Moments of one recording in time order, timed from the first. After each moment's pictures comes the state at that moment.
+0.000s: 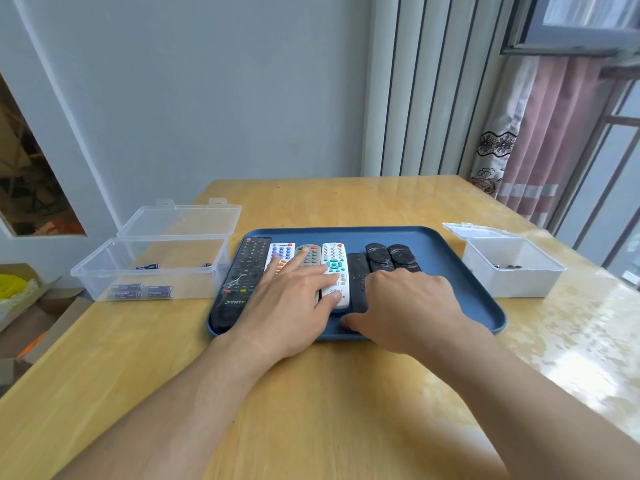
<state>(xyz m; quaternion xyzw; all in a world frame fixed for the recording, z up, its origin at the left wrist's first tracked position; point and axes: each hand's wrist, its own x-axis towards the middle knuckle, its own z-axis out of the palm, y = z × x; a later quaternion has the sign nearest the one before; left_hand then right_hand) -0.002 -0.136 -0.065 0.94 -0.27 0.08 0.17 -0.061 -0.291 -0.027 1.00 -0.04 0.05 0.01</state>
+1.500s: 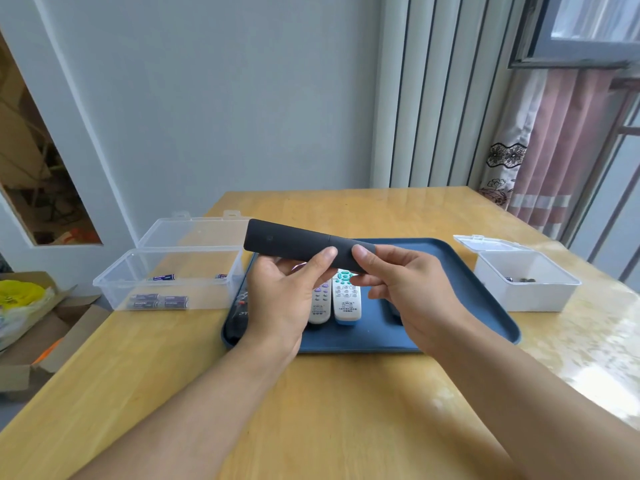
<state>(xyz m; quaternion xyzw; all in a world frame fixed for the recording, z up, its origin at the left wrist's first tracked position) -0.013 -0.149 -0.042 0.55 -0.10 0.10 0.82 -0.036 -0.297 -0.032 0.69 -0.04 0.11 -0.71</state>
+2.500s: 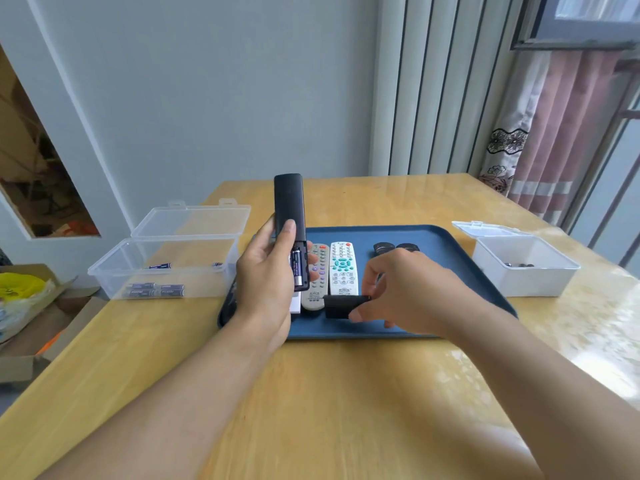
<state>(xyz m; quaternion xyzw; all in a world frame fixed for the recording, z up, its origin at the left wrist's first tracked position) -0.002 -0.143 -0.044 0.57 -0.03 0.10 0.82 -0.051 -0.306 -0.019 0.98 -0.03 0.01 -0.20</state>
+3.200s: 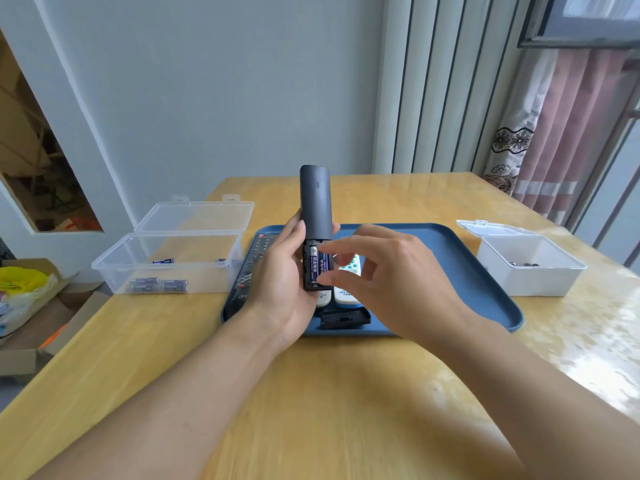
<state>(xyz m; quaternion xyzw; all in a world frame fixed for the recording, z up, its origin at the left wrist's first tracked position) -0.011 -0.144 -0.035 0.47 -0.09 -0.10 0.87 -0.051 -0.287 -0.028 0.91 0.14 0.25 -0.29</state>
